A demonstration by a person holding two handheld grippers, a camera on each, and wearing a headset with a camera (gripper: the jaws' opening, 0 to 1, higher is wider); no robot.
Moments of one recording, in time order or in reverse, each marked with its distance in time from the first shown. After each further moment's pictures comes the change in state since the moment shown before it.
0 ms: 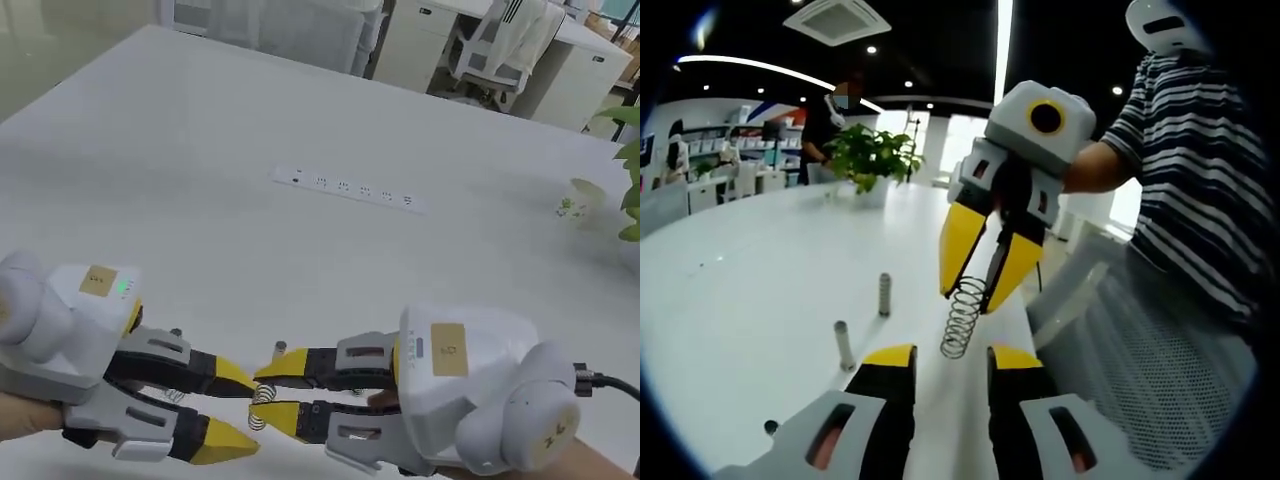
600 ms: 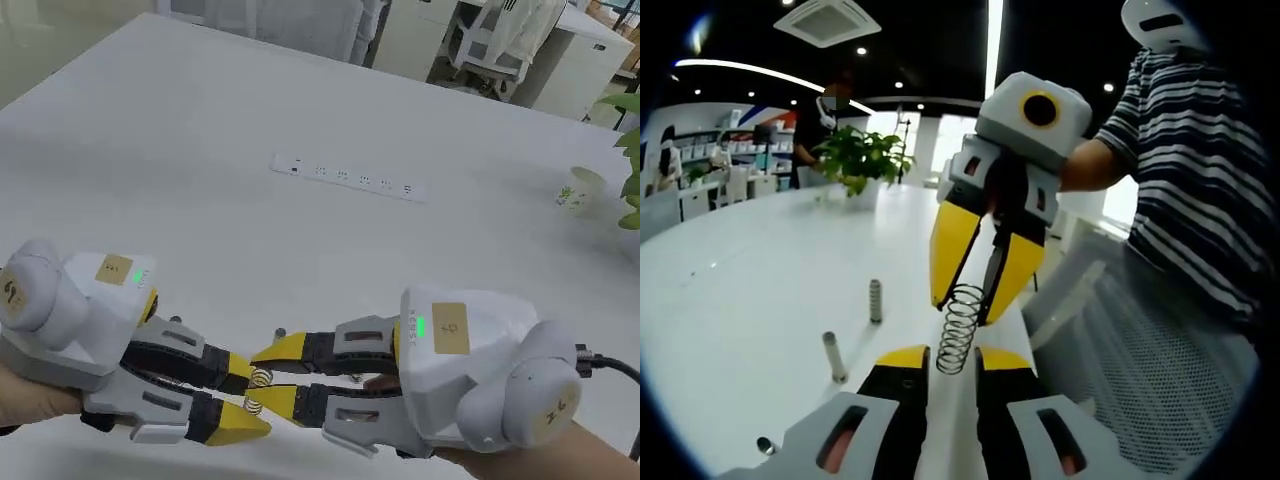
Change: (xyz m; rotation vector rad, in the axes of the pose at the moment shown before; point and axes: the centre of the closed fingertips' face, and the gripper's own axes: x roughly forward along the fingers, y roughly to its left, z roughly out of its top) left arm 0.009 -0.005 0.003 0.028 -0.002 -0.030; right arm 0.001 0.001 0.006 0.017 -0.023 0.000
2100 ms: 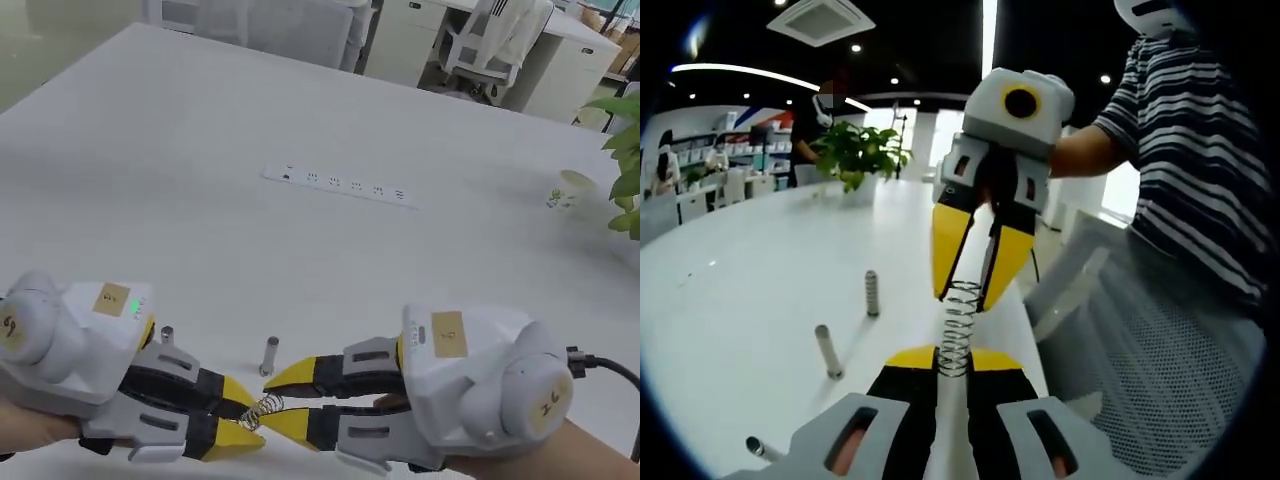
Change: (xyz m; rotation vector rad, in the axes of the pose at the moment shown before) left arm 0.010 0.000 -0.010 0.026 0.024 -0.001; right arm -0.006 0.005 -0.018 0.076 0.037 0.041
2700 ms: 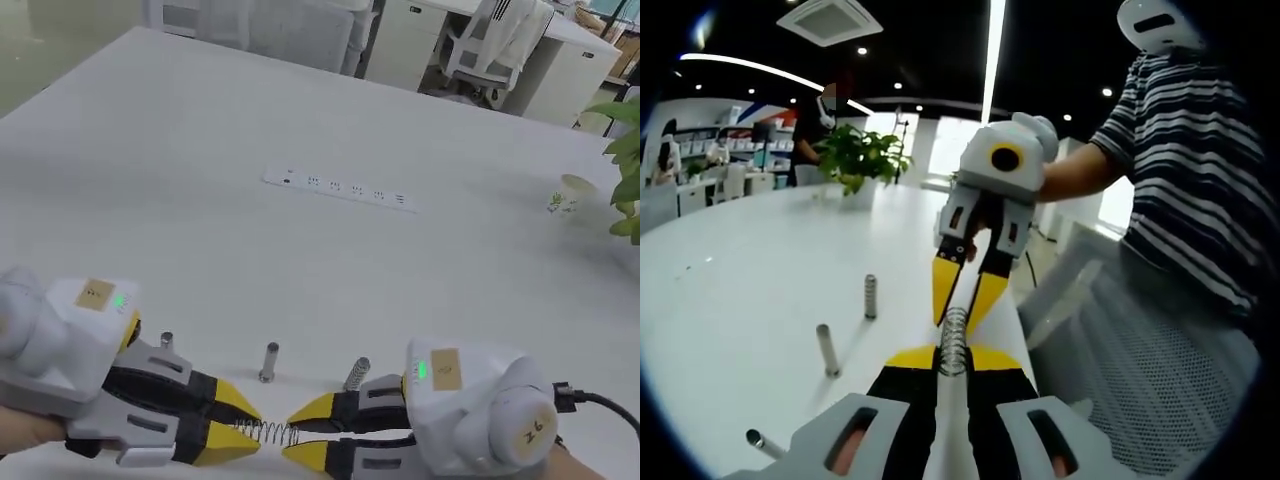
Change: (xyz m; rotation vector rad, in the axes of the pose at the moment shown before) left arm -0.007 -0.003 0.004 -0.036 -0.024 -0.017; right arm -0.004 0.006 -0.047 0.098 0.076 -0.002
